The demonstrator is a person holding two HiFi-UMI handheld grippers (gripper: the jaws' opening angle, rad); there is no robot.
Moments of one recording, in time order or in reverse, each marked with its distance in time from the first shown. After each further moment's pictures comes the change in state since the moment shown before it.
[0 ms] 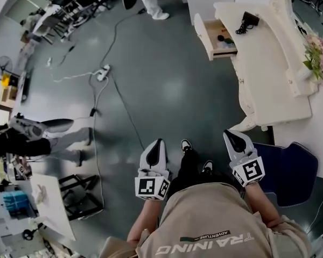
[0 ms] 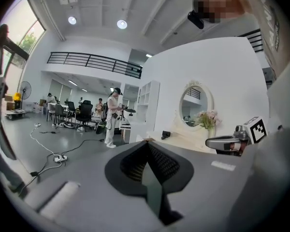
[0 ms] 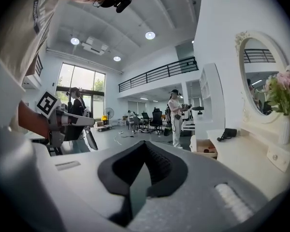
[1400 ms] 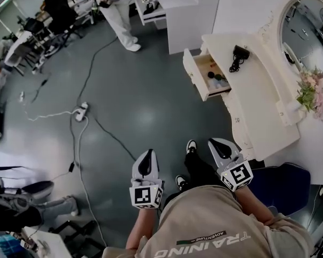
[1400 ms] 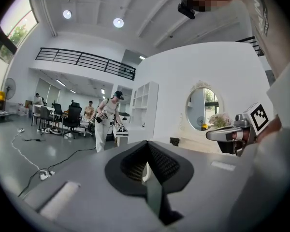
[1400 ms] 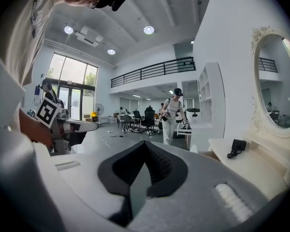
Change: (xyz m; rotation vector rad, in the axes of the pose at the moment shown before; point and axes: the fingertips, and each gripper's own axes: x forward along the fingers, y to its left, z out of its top) left arm 0.180 0.173 0.069 0.032 -0.034 -0.125; right arm 0.228 -0.032 0.082 -0.019 0.034 -0.109
